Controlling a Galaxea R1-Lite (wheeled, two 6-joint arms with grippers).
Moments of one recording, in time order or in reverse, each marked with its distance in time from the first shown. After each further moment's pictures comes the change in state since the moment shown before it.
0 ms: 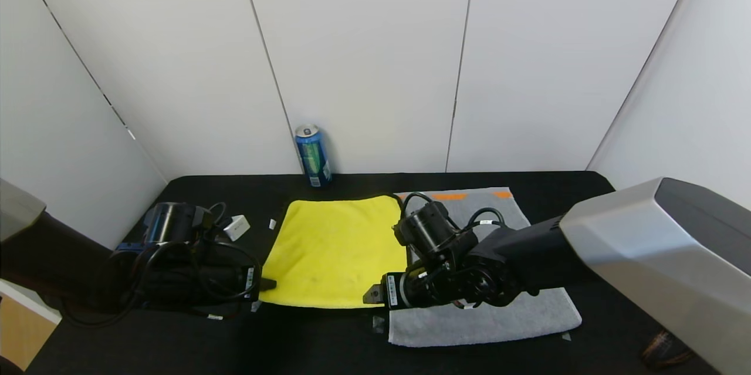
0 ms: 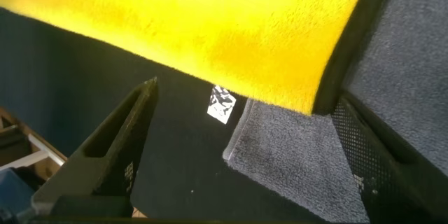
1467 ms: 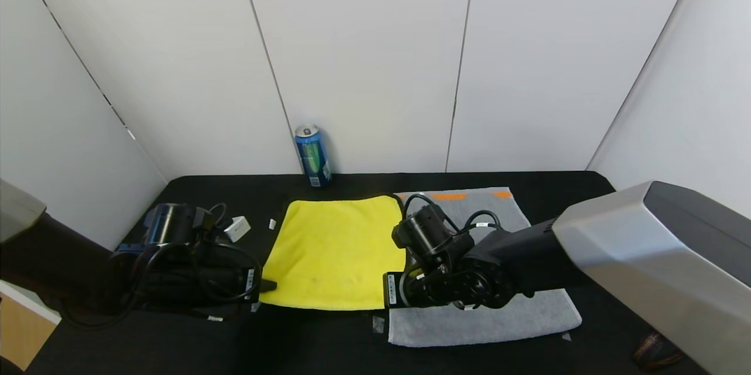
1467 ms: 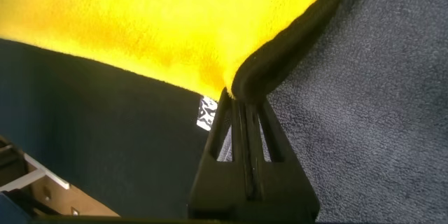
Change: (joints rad) left arm -0.002 -0.003 0.007 -0.001 -0.002 0.001; right arm 0.006 0.014 -0.010 -0.001 -0.055 0.044
